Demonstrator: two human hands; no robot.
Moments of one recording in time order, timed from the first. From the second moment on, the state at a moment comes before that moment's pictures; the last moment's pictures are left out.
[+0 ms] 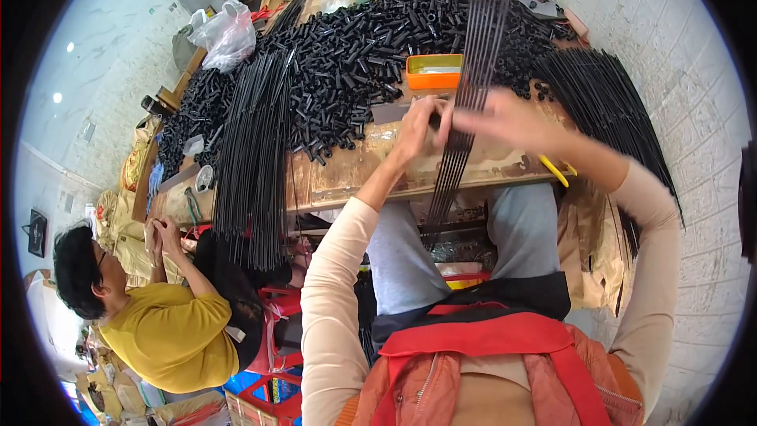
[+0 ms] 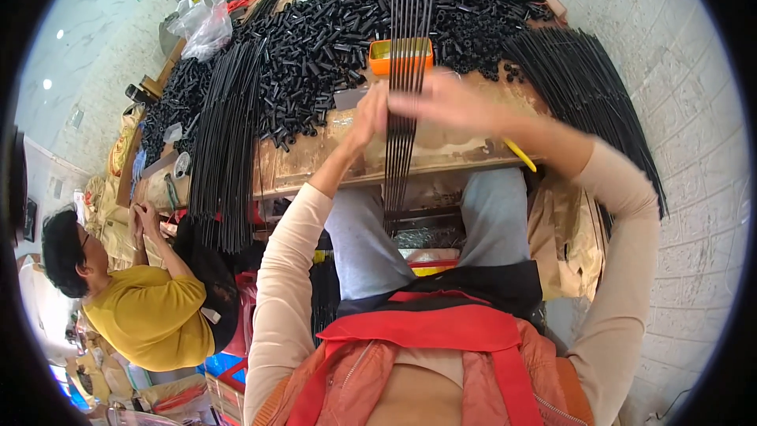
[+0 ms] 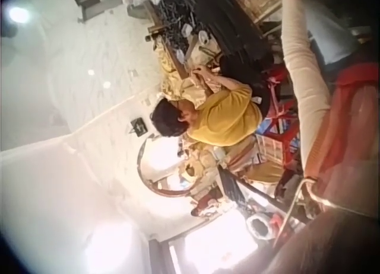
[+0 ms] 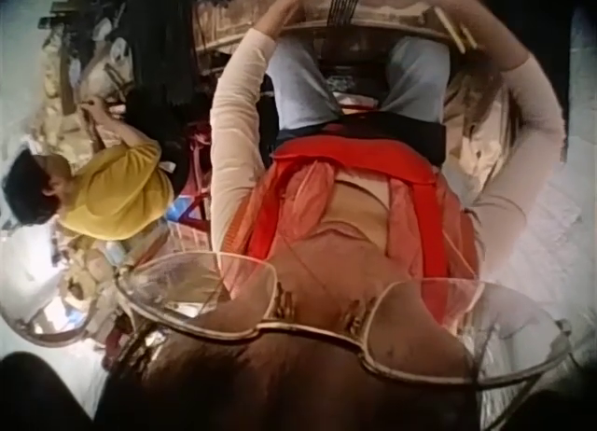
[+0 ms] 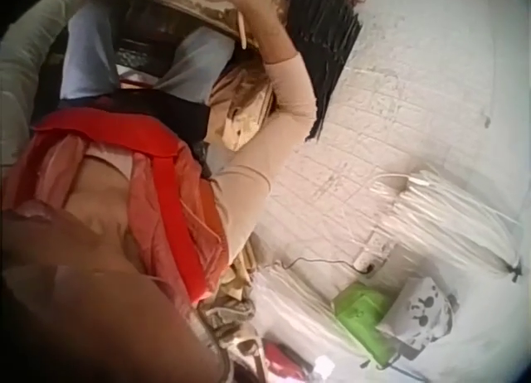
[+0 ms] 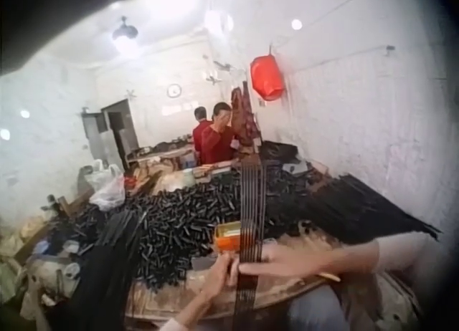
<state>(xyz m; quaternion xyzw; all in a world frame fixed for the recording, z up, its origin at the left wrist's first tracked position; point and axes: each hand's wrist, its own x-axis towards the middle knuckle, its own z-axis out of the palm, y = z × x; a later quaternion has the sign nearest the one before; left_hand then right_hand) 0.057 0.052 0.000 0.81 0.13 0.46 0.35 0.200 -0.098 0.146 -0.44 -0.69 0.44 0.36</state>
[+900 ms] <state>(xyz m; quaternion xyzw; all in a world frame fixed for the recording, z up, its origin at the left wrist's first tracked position) 0.012 -0.133 0.139 0.89 0.18 0.42 -0.05 0.177 -0.169 0.223 -0.29 -0.40 0.60 0.63</state>
